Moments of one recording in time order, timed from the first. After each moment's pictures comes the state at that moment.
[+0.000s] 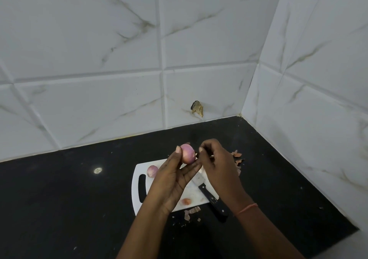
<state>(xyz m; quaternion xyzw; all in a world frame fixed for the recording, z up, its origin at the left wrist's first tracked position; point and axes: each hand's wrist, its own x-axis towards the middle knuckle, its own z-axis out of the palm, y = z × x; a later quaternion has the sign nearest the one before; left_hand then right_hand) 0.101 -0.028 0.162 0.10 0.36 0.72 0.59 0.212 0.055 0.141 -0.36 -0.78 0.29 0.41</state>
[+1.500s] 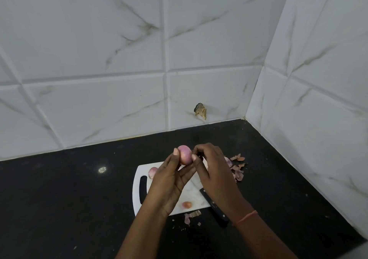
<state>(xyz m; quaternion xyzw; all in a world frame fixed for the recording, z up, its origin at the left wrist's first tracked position) 0.097 -0.022 0.150 0.13 0.39 0.73 0.55 0.207 0.052 0.138 -0.31 -0.84 0.22 0.39</state>
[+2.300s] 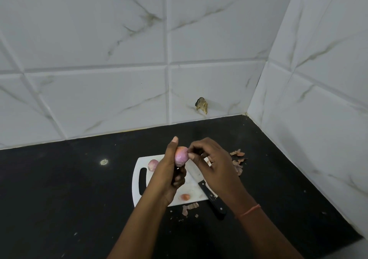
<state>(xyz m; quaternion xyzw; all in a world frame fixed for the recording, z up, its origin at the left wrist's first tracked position) 0.097 -0.020 0.144 0.11 0.54 0.66 0.51 0.217 0.050 0.153 -0.21 -0.84 0.29 0.41</state>
